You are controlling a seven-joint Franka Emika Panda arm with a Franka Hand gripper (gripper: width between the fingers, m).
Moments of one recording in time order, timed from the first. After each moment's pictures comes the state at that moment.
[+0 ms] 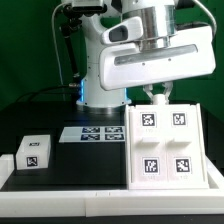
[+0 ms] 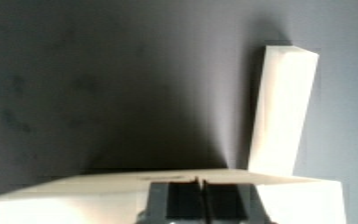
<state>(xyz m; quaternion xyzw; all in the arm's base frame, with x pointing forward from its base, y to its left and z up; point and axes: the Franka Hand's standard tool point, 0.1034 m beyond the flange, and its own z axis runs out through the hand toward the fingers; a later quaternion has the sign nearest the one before) 0.532 0.078 0.131 -1.00 -0.01 -0.03 0.07</state>
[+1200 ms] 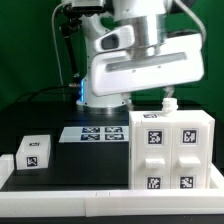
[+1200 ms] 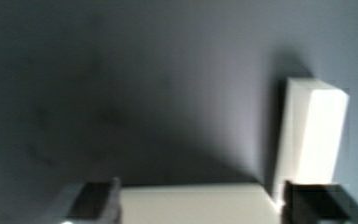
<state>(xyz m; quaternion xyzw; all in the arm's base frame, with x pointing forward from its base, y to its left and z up) 0.504 0.053 0.106 -1.00 -0.02 -0.03 0.06</state>
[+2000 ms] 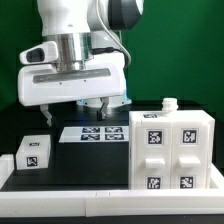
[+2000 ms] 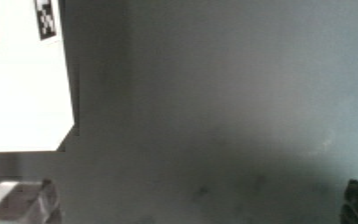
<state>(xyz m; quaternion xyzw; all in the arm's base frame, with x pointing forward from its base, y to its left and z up) 0.469 -0.073 0.081 -1.00 -0.05 -0.03 0.03</state>
